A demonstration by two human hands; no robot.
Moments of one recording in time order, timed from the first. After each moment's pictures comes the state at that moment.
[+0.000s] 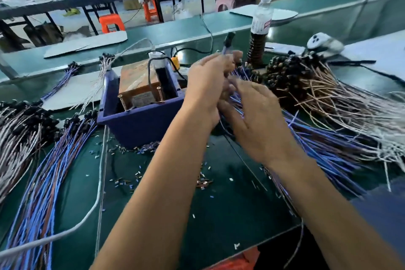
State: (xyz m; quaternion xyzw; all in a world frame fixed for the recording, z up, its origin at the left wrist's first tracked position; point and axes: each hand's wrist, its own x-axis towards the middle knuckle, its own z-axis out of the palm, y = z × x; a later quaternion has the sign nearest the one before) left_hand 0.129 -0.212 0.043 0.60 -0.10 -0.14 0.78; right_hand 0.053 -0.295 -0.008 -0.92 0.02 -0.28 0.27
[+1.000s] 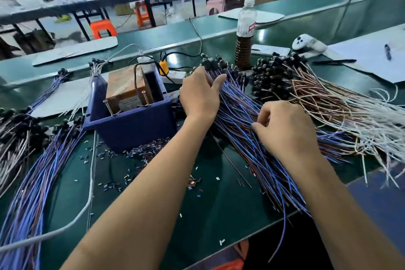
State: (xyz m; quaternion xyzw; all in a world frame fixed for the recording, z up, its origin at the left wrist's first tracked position) left_hand 0.180 -0.247 -0.018 0.90 -0.13 0.20 0.37; right_hand 0.022 -0.348 -0.019 -0.93 0.26 -0.18 0.19
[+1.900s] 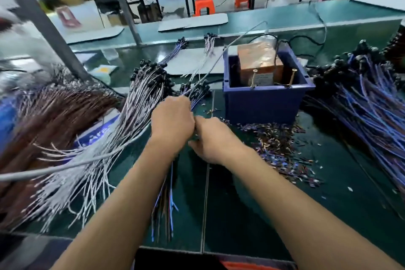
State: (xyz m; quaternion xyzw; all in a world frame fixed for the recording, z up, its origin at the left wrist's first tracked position) left_hand 0.150 0.073 -0.034 0.99 0.02 0.15 0.01; right_hand 0.129 -0.046 -0.054 -0.94 -0.20 0.05 0.26
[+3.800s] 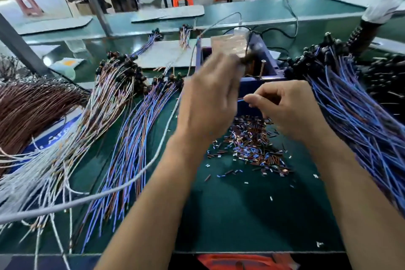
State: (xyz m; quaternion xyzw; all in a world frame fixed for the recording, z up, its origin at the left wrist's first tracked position) left_hand 0.126 -0.031 -0.006 0.81 -0.26 0.39 0.35; right_hand 0.119 -0.218 -0.030 -0.87 -0.17 -0.20 0.41
